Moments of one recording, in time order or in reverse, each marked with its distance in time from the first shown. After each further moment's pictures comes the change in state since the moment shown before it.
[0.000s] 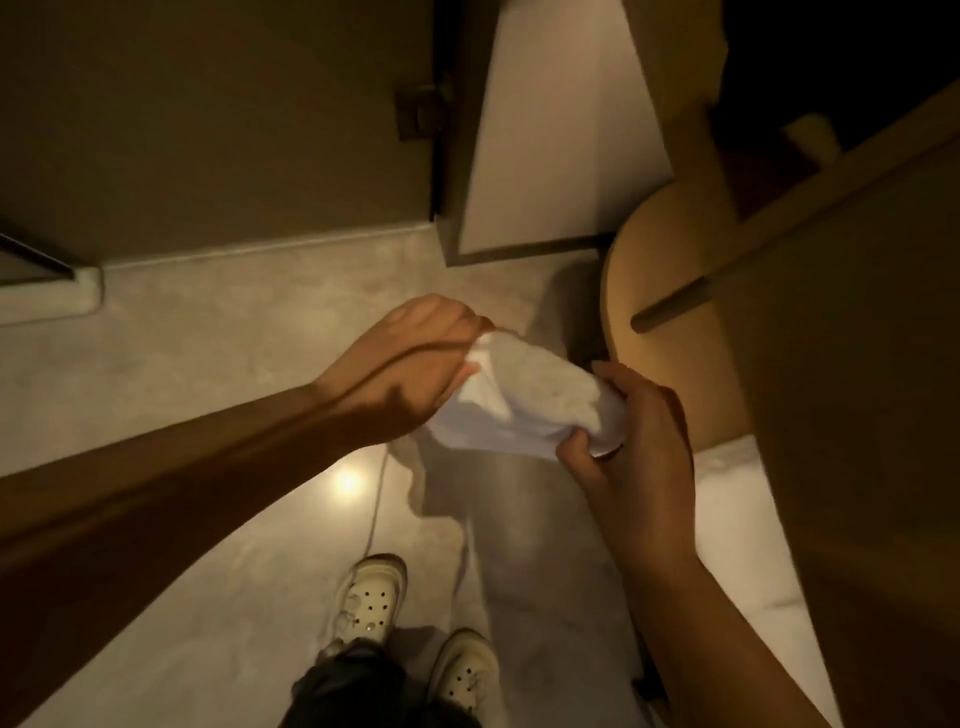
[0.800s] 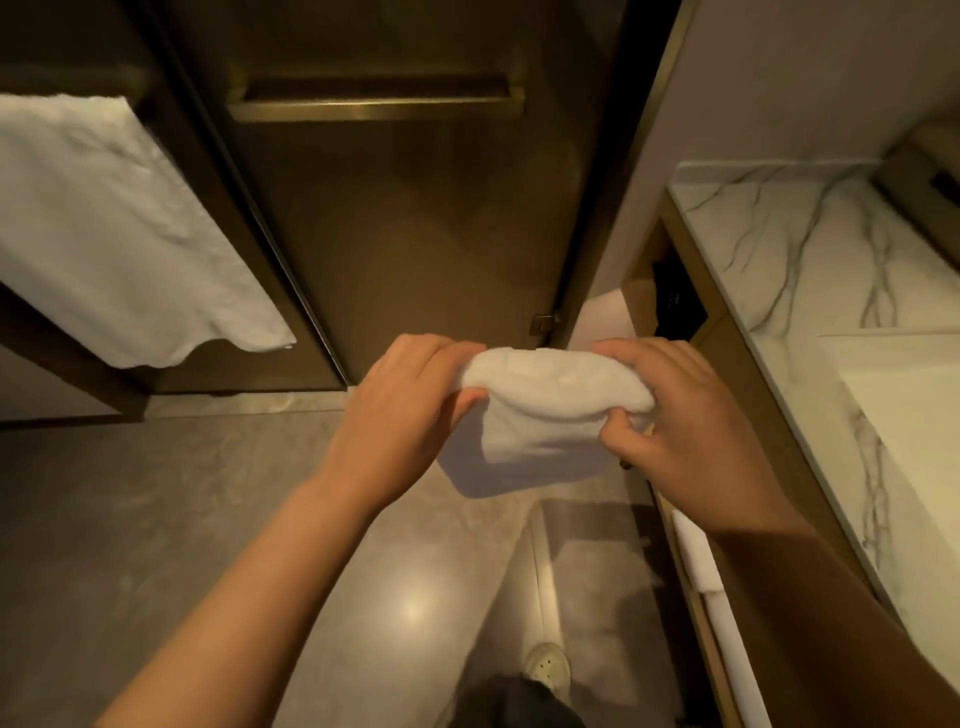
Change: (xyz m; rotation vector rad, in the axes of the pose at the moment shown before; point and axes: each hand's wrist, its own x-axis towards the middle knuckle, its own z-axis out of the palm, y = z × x) left_hand -0.292 0.284 -0.398 0.183 0.479 -0.200; right_hand -0.161 -0.394 -0.315 -0.034 -0.156 -0.520
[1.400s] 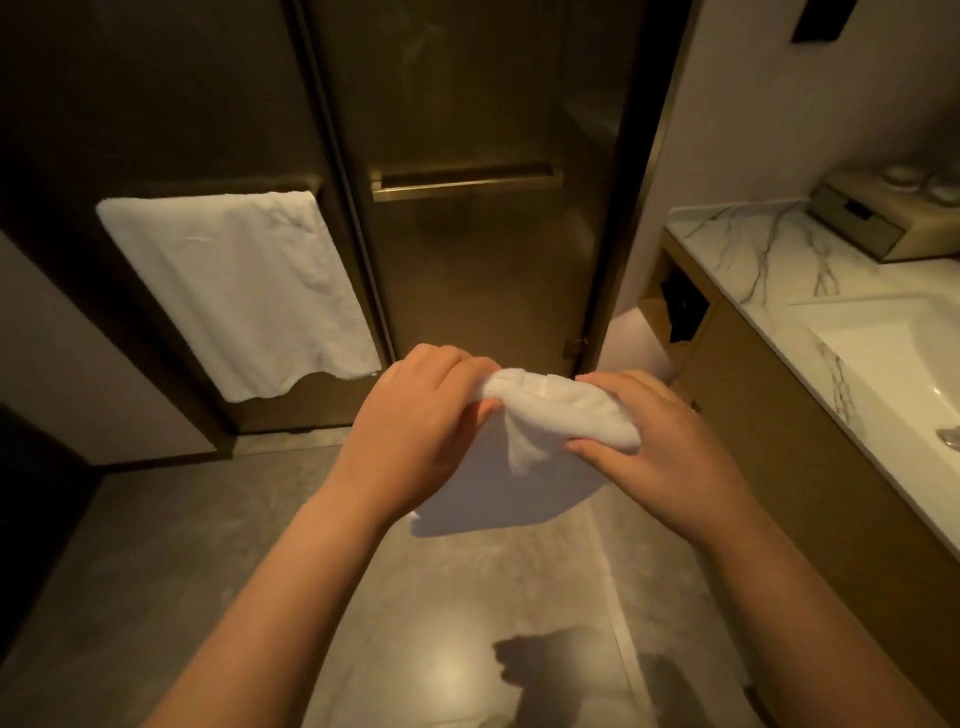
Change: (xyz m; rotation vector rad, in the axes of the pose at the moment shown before) left_hand -0.221 0.041 -0.213 0.158 0.059 0.148; right_hand -0.177 -0.246 0.025 0.095 0.076 -0.002
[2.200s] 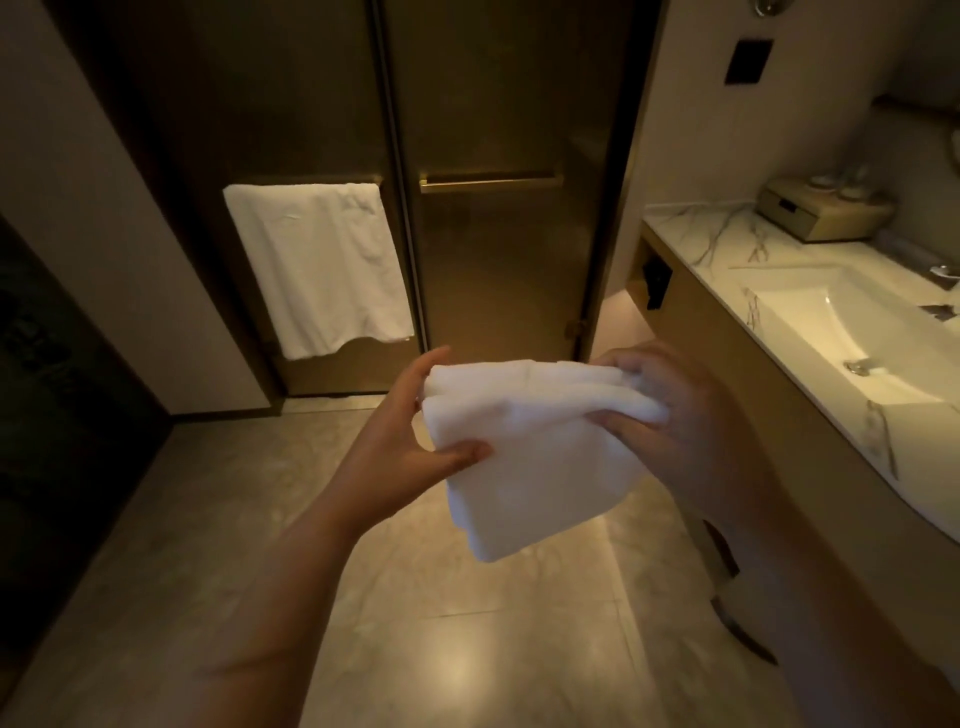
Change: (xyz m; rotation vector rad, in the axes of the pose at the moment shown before) left_hand -0.287 0.157 -0.103 -0.673 0.036 -0.364; right_hand -0.299 -0.147 -0.062 0.026 0.178 -0.144
